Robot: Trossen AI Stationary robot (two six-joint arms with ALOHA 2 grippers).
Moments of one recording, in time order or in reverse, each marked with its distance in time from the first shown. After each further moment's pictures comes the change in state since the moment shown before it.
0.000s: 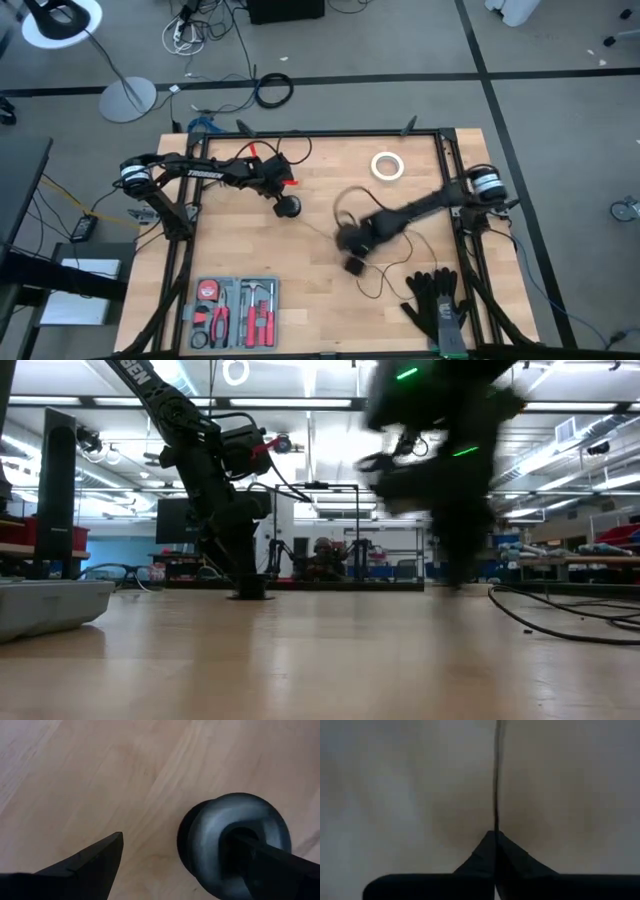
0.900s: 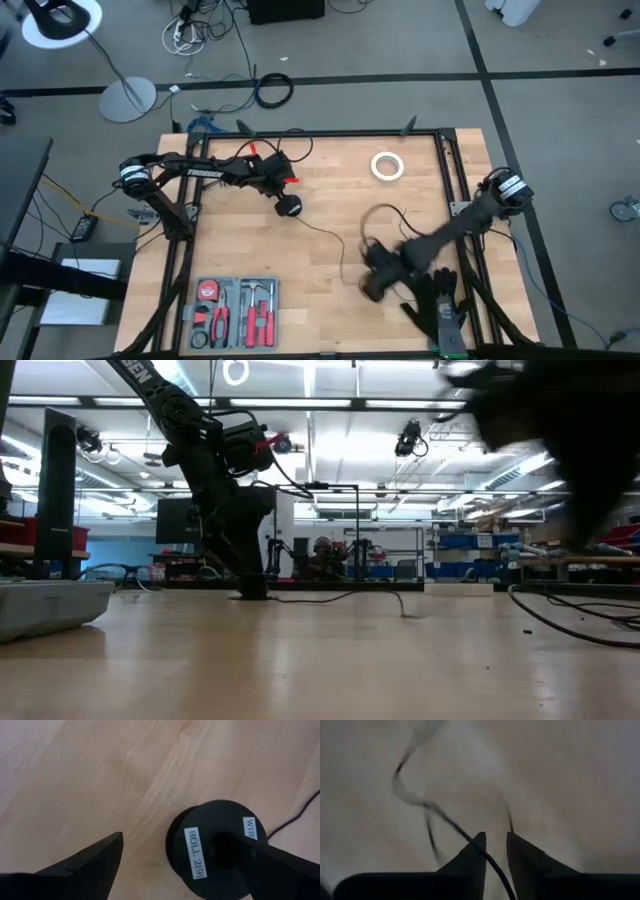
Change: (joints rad) left arm 0.006 -0.004 0.017 0.008 0.043 -0.002; right arm 0.303 -0.149 0.000 -0.160 0.150 0.562
